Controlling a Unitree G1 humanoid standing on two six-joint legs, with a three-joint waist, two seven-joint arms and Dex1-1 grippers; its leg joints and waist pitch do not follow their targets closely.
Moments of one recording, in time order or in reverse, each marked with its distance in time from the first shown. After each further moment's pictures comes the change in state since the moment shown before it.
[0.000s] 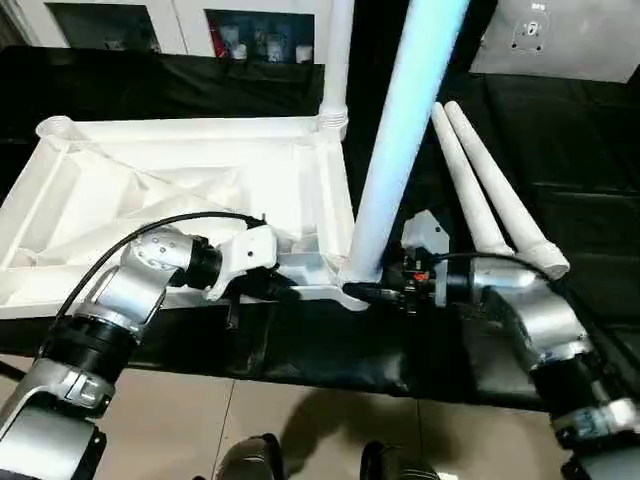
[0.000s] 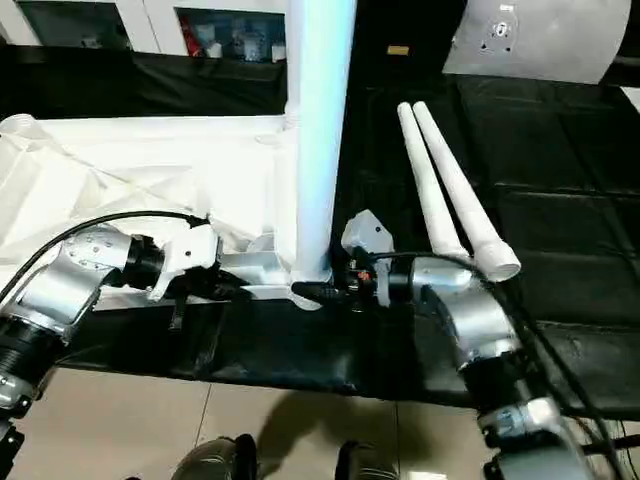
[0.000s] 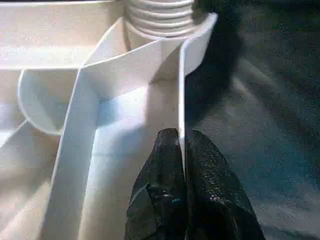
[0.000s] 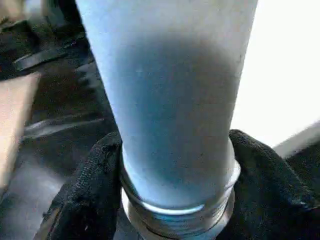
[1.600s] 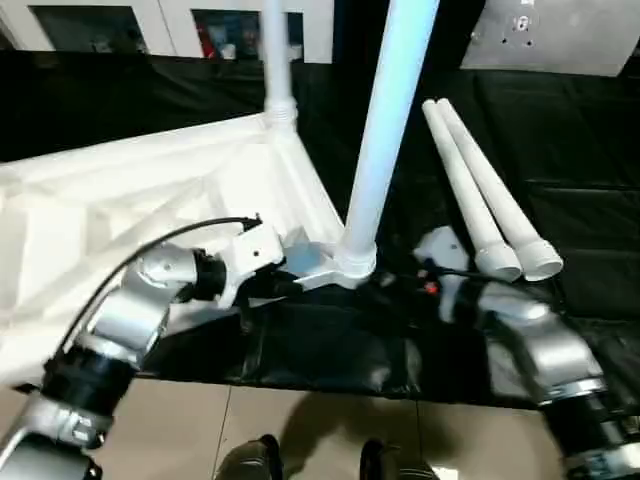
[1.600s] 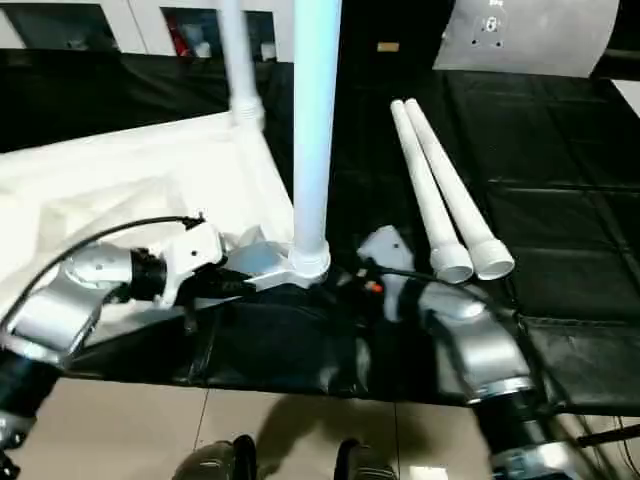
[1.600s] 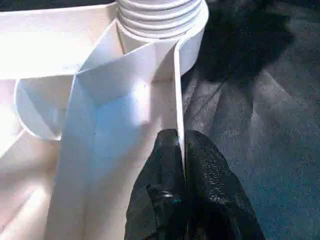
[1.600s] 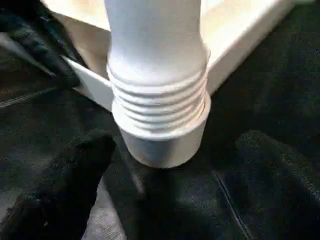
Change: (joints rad) left arm 0.089 0.019 0.009 -0.175 0.007 0.110 0.084; right arm 0.106 -0.111 -0.033 -0.124 0.013 0.059 -0.034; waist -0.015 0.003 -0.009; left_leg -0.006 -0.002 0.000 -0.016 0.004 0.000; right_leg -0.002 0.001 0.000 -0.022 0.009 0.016
